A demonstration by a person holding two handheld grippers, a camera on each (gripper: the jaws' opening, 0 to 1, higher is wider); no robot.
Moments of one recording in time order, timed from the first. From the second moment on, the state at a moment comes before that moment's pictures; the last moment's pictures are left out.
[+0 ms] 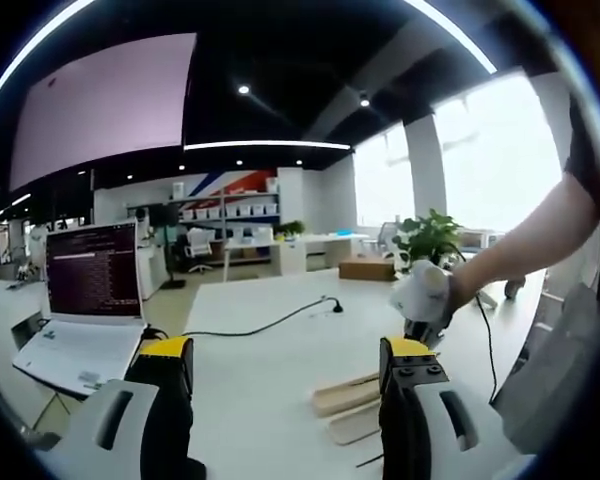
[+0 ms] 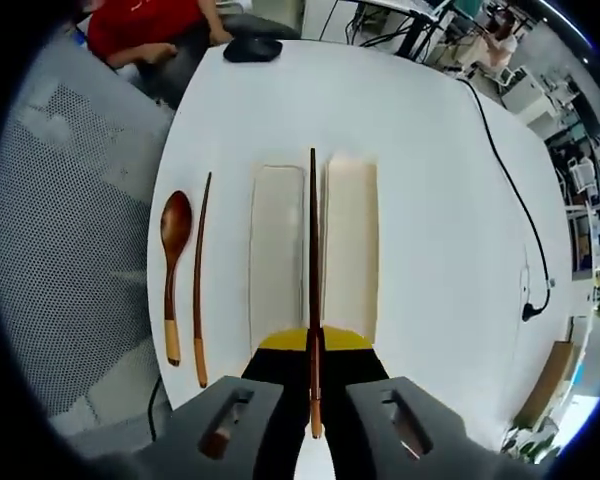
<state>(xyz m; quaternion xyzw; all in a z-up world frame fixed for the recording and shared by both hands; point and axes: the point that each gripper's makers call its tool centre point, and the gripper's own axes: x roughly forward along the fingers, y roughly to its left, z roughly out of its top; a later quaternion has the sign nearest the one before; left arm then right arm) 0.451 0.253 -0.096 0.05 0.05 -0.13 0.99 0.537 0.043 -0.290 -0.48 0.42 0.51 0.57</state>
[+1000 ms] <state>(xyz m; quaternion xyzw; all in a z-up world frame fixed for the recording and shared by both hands) 0.455 0.256 -0.109 0.07 0.08 -0.13 0.99 0.572 0.076 -0.323 -0.48 0.42 0.52 0.56</state>
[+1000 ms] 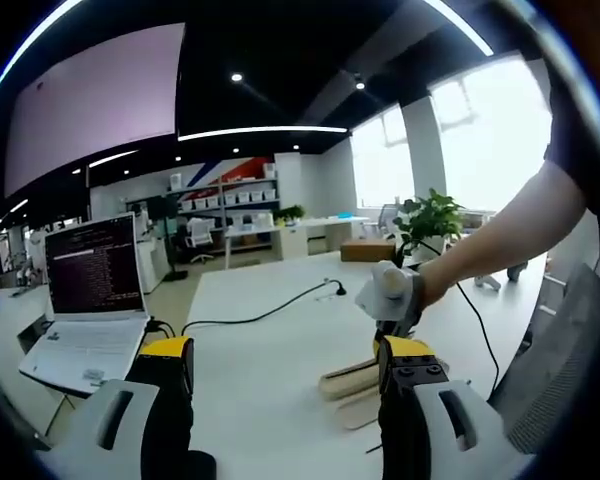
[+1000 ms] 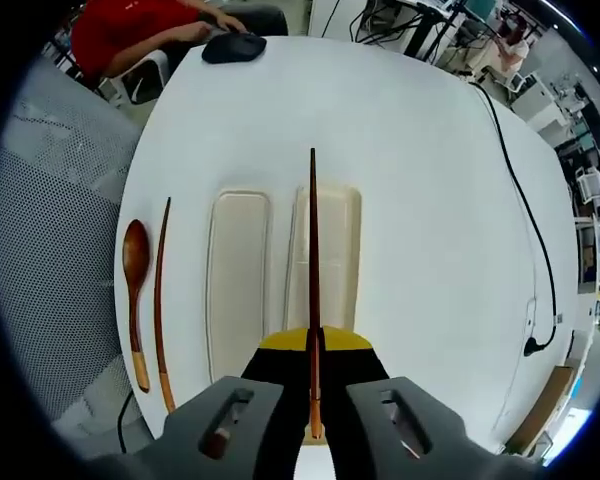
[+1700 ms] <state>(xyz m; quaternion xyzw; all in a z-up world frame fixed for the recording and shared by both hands) 0.456 0.257 -0.114 0.08 0.10 -0.13 0.98 0.581 0.072 -0.345 -0.47 0.44 0.53 0.56</state>
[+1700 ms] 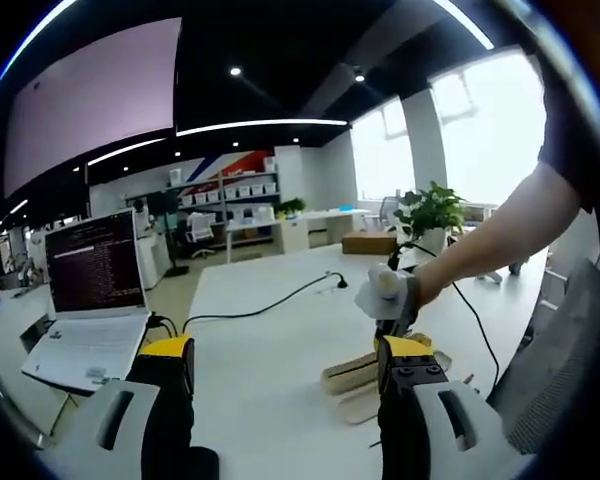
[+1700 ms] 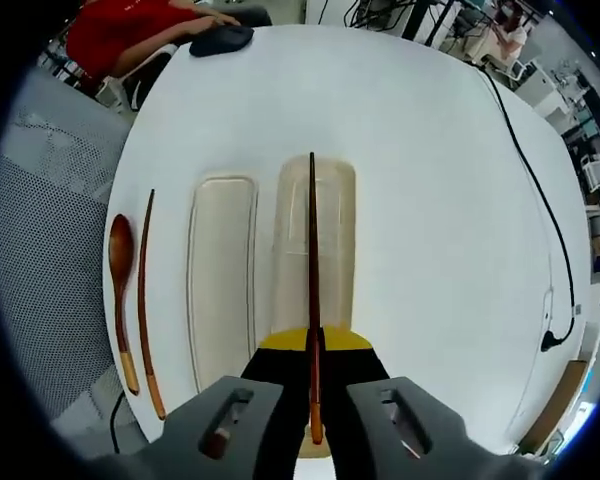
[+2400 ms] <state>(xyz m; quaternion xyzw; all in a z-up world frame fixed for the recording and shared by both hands) 0.457 0.258 -0.111 0.08 0.09 -0.13 0.99 0.583 0.068 -0.357 -0.47 0.45 0.52 0.55</state>
